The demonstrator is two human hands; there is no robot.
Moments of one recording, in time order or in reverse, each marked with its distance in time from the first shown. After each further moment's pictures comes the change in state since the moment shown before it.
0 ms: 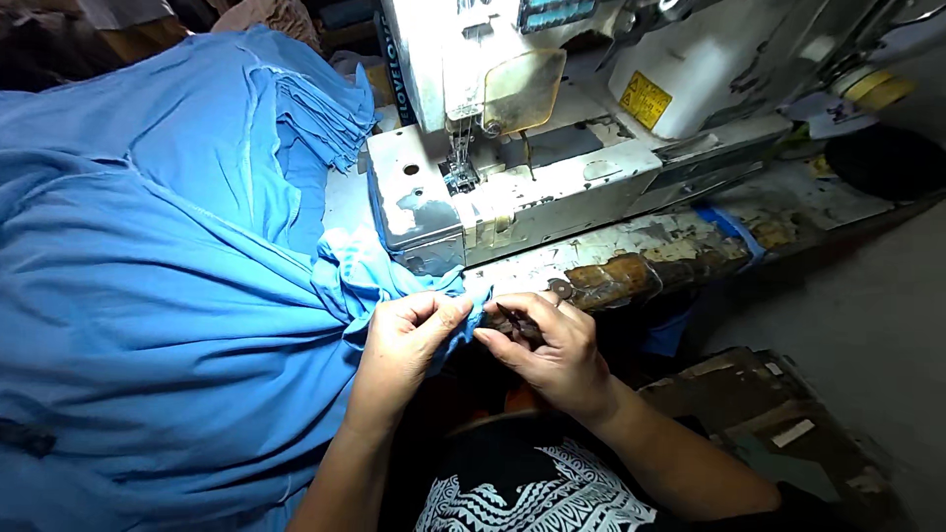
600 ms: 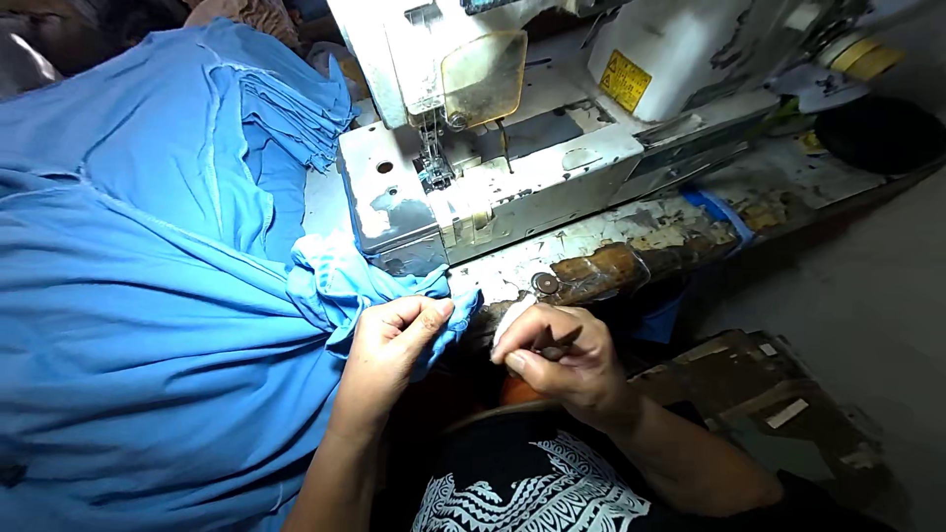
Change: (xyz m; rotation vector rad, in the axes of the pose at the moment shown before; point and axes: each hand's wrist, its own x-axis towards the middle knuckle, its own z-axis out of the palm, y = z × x) left_hand 0.002 -0.003 0.002 0.052 -0.054 -0.037; right_hand 0.002 -0.009 -0.025 0.629 -0.127 0.142
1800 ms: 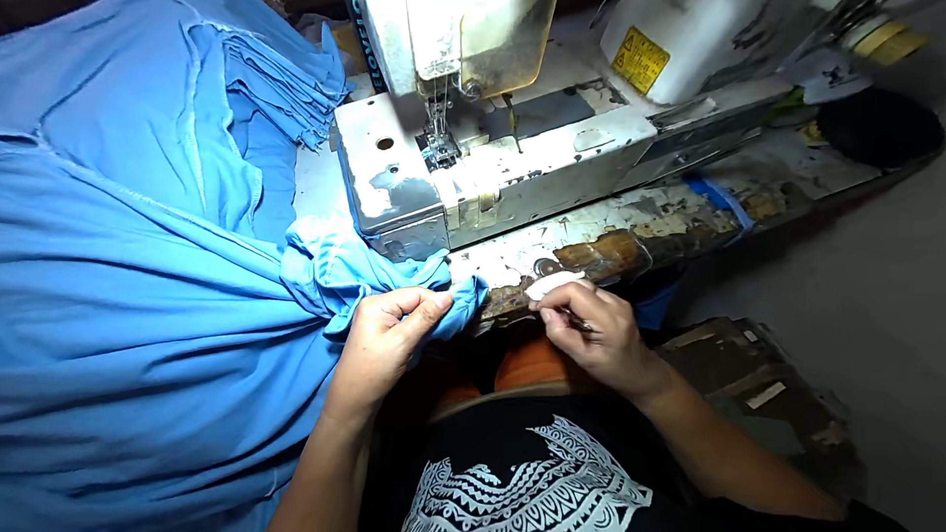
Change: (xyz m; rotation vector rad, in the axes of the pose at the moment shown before) left_hand -0.002 -0.017 -0.009 0.060 -0.033 0.028; right_hand -0.032 0.026 -0.052 -0.817 -0.022 -0.077
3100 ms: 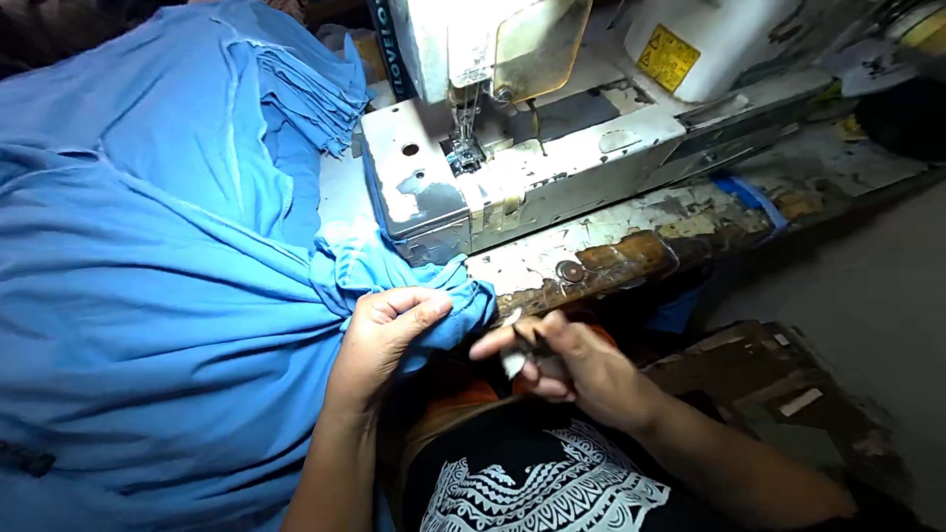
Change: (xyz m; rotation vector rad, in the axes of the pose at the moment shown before) left_hand -0.001 0.004 -0.024 -0.302 -0.007 -0.093; right_hand 0.026 -0.067 0.016 1.050 -0.369 0.535
